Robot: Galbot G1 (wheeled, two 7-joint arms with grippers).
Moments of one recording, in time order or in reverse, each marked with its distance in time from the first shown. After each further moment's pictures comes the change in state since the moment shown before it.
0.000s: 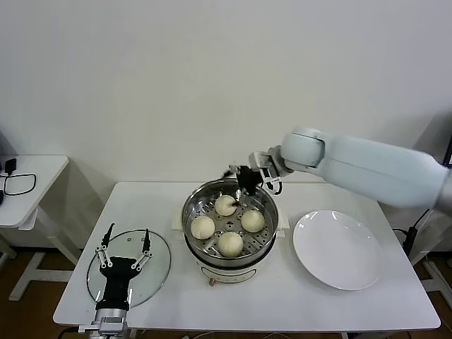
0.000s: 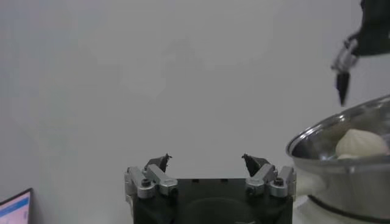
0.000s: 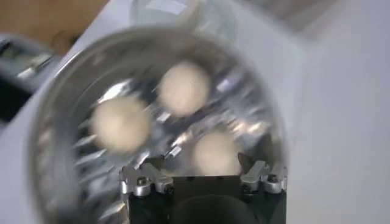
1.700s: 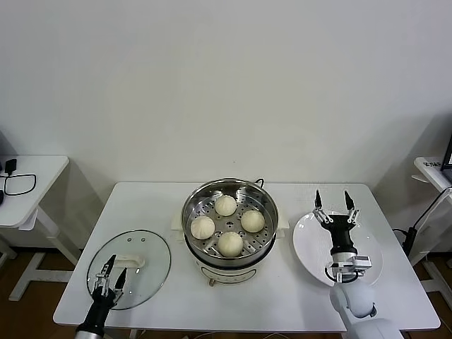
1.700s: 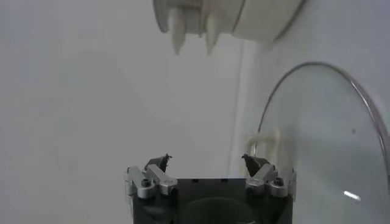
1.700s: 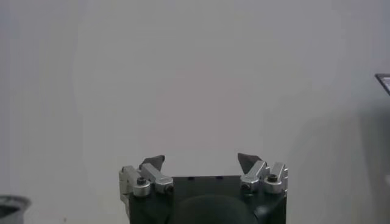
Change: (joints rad) left arm -0.040 0.077 -0.158 0.436 0.936 -0.061 -0.186; right arm -1.629 0.282 1.590 0.065 -0.216 0.533 0.732
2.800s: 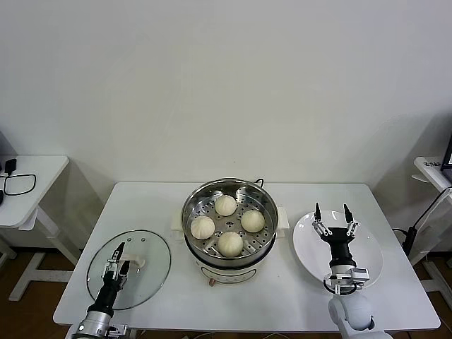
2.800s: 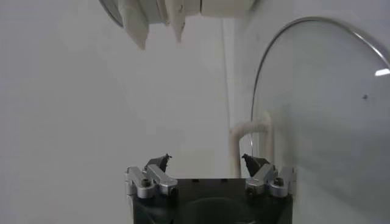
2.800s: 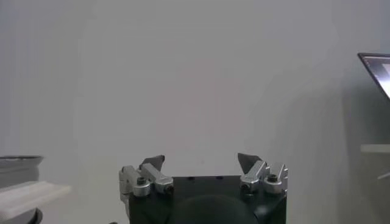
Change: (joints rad) left arm -0.147 0.015 0.066 0.103 0.099 0.098 0.016; right arm -0.048 0.041 0.028 -0.019 -0.028 0.014 -0.018
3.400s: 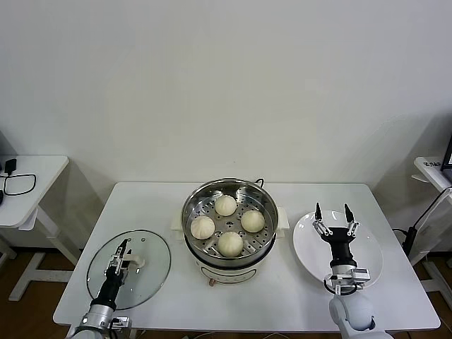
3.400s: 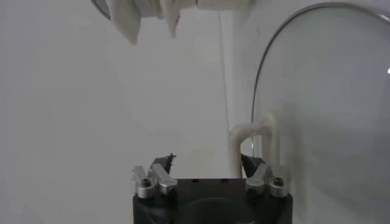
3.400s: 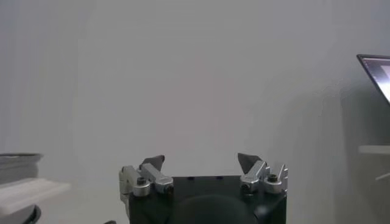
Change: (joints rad) left arm -0.044 0.008 0.018 0.038 -0.005 0.022 0.027; right arm -0.001 0.001 0.006 0.007 -0.006 0.000 -0.001
